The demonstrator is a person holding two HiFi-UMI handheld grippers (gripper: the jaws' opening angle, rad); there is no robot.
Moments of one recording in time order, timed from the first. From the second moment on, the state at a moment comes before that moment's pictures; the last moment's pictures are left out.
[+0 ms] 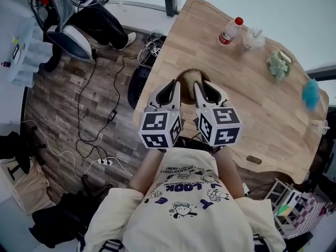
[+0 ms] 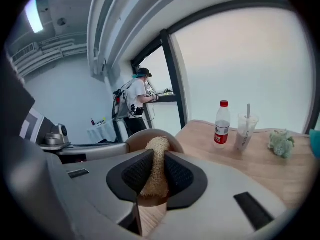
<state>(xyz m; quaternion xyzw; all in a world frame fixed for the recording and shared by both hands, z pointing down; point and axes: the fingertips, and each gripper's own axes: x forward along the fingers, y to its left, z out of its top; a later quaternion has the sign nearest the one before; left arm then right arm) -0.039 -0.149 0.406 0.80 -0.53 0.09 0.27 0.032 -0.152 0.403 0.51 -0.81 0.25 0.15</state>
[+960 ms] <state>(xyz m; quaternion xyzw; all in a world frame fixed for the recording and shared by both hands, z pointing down) -0.038 -0.148 0.411 0.79 -0.53 0.10 0.28 0.023 -0.150 0.380 0.51 -0.82 0.21 0.11</state>
